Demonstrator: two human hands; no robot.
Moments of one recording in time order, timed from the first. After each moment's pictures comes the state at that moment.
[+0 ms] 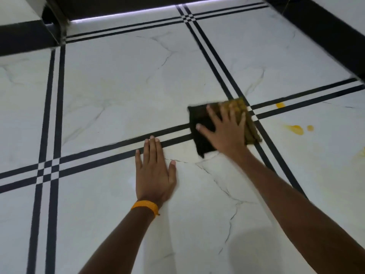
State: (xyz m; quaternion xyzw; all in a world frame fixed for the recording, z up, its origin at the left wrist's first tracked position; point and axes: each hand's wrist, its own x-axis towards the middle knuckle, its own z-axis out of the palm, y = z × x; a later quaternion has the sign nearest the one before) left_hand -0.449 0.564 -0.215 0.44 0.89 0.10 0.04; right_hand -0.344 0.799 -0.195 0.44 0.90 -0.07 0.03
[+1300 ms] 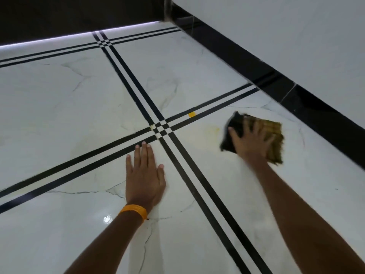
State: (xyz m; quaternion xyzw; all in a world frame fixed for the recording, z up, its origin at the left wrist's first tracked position) left_hand -0.320 0.711 -0.223 0.54 0.83 0.10 0.03; right_hand -0.076 0.935 -0.193 0.71 0.70 -0.08 -0.01
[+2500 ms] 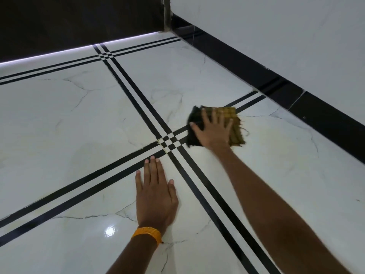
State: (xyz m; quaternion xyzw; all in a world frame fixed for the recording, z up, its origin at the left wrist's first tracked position) left_hand -0.320 0.715 -0.222 0.54 0.83 0.12 0.05; right_hand -0.220 0.962 -0.192 0.60 0.80 -0.08 0.02
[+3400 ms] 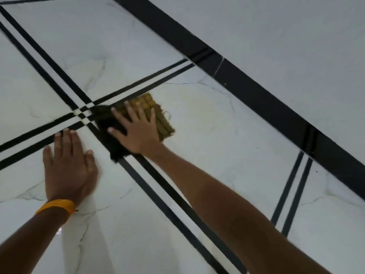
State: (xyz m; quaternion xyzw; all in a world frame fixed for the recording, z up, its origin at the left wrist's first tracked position) left_hand -0.332 0.716 -0.228 0.55 0.82 0.15 0.03; right_hand -0.186 0.861 -0.201 0.48 0.87 -0.09 0.01
